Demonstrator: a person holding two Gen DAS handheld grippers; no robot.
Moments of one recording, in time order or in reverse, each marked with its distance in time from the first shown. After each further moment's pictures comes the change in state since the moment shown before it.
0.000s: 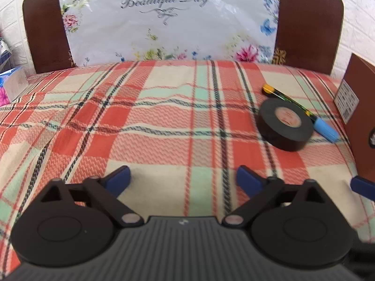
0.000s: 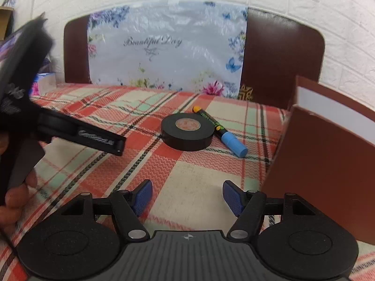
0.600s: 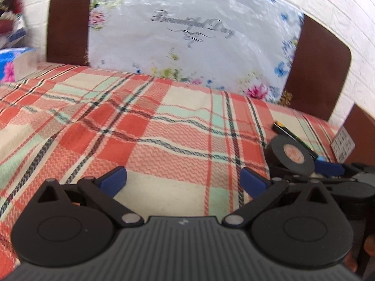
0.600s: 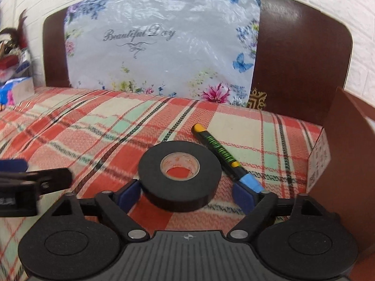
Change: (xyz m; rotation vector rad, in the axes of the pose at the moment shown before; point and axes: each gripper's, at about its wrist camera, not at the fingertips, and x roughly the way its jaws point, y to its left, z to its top) left arm -0.001 0.034 -0.009 -0.208 -0.139 -0.072; right arm 0.085 -0.010 0.052 0.019 0.024 0.003
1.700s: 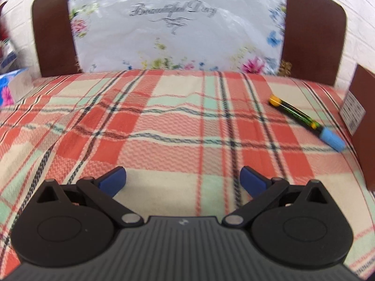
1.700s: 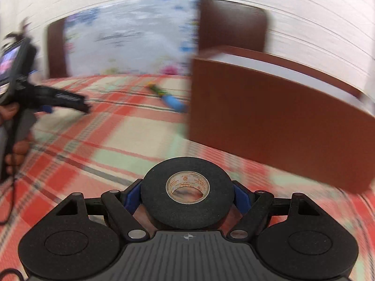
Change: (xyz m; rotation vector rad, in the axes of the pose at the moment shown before) left arm 0.004 -0.037 -0.002 0.206 0.090 0.077; right arm -0.161 -0.060 -0.118 0.084 0.012 -0.111
